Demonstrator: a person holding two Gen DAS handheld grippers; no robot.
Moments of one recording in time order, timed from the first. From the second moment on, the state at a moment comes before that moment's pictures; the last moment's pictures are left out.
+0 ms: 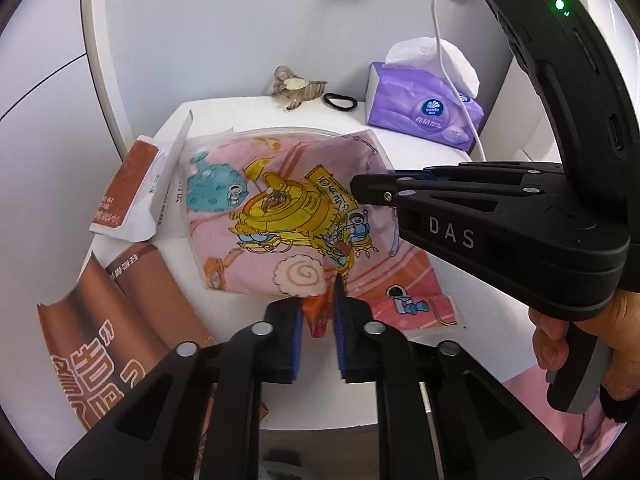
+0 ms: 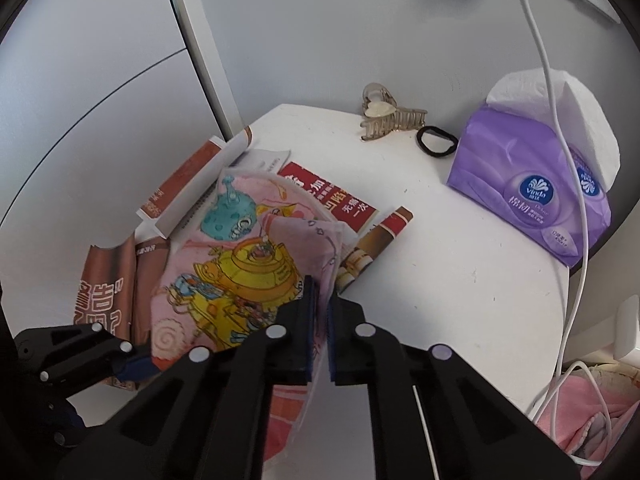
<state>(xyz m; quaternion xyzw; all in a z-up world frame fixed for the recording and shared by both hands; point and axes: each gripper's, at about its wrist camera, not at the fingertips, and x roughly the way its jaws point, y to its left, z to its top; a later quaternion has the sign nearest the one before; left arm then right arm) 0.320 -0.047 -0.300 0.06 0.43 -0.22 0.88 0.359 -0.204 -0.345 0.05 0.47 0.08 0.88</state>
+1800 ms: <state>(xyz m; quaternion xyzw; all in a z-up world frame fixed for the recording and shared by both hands) 0.074 0.027 -0.202 0.05 0.38 -0.11 0.92 0.146 -0.086 -0.222 -0.02 0.41 0.22 0.88</state>
